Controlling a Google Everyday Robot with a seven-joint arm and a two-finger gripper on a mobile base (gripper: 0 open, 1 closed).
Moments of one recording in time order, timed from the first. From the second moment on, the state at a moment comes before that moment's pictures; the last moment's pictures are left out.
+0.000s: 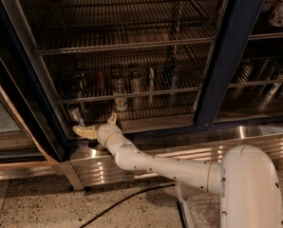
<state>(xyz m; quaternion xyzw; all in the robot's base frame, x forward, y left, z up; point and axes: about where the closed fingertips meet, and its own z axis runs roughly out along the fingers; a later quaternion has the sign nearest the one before) 0.713 0.193 0.572 -0.15 0.68 0.33 0.64</state>
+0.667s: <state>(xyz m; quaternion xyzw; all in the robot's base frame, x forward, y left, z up) 0.718 0.185 0.576 -0.10 0.69 0.31 0.64</state>
